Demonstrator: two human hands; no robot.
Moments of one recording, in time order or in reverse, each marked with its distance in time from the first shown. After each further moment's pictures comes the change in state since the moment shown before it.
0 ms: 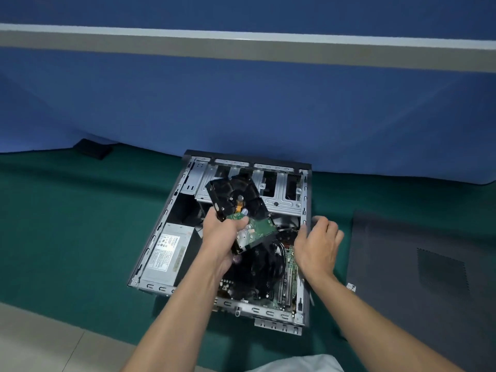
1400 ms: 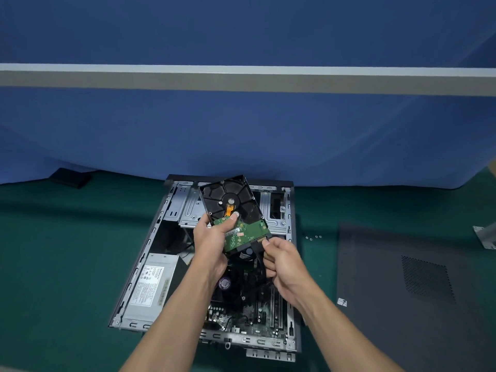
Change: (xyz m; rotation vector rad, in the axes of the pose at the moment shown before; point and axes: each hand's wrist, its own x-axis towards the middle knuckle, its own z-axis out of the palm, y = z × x) left_hand 0.023 0.020 0.025 -0.192 -0.045 -0.008; right_hand -0.007 -0.034 -0.013 1.026 -0.654 0.295
